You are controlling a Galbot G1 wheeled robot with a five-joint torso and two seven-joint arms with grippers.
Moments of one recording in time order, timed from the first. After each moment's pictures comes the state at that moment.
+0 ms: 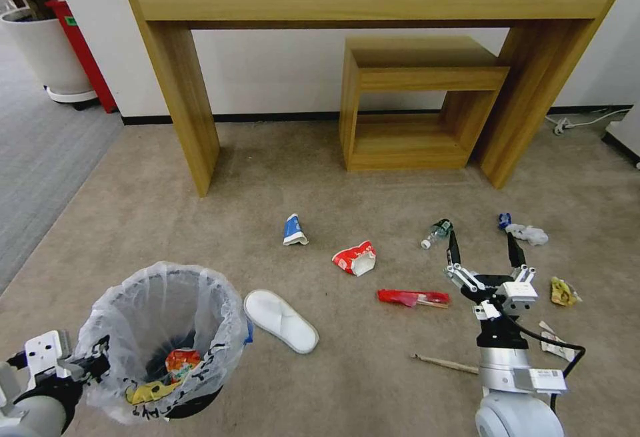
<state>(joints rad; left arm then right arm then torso) 2.00 -1.13 -1.06 -2.50 -1.11 0.59 -0.58 -1.60 1.24 0.50 2.09 0.19 0.47 0.23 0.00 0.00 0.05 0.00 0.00</state>
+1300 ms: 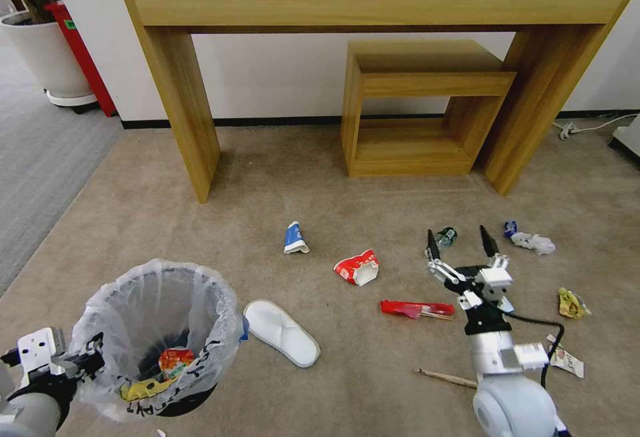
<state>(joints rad) 2.00 -1.11 -1.09 -2.50 -1.12 0.59 -0.60 -1.45 1.04 0.40 2.05 0.39 0.24 0.16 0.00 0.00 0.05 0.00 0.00</state>
